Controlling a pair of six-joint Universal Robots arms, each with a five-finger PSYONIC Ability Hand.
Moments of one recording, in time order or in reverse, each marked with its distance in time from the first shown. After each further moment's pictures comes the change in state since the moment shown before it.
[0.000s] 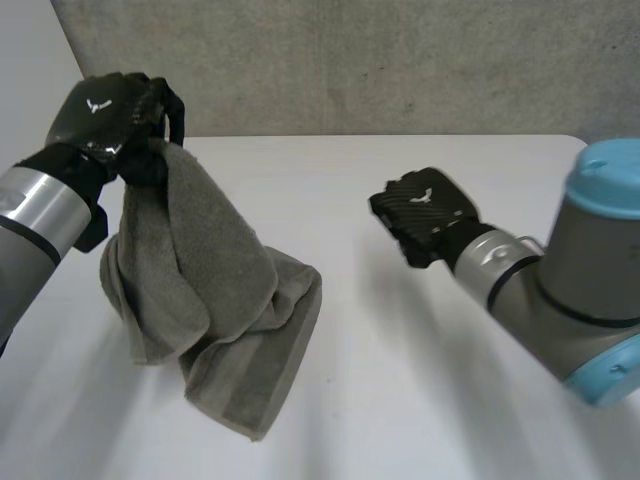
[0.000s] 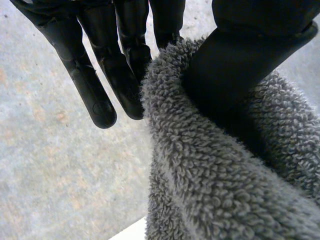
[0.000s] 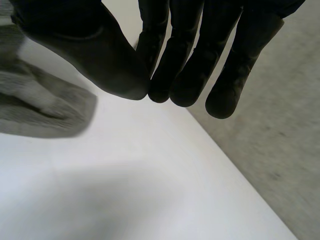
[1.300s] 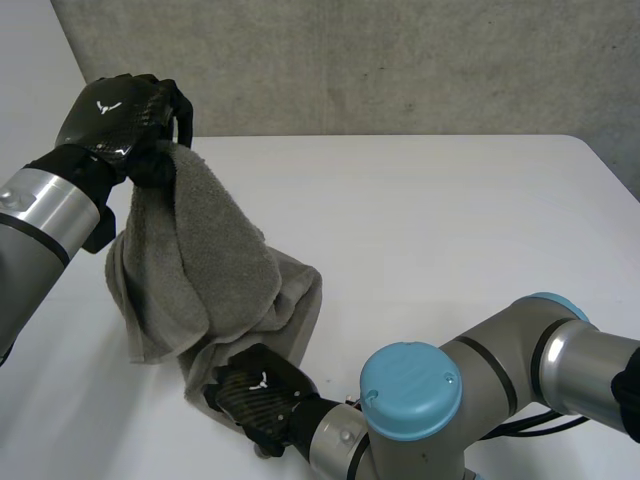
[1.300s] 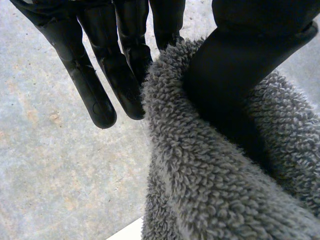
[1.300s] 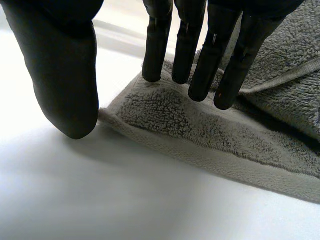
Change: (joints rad) left arm -0.022 -0.015 0.011 0.002 -0.007 0.003; right arm 0.418 0.322 0.082 -0.234 -0.109 0.203; left_hand 0.000 0.000 0.000 0.000 0.000; right_hand -0.711 -0.700 -0.699 -0.706 -0.722
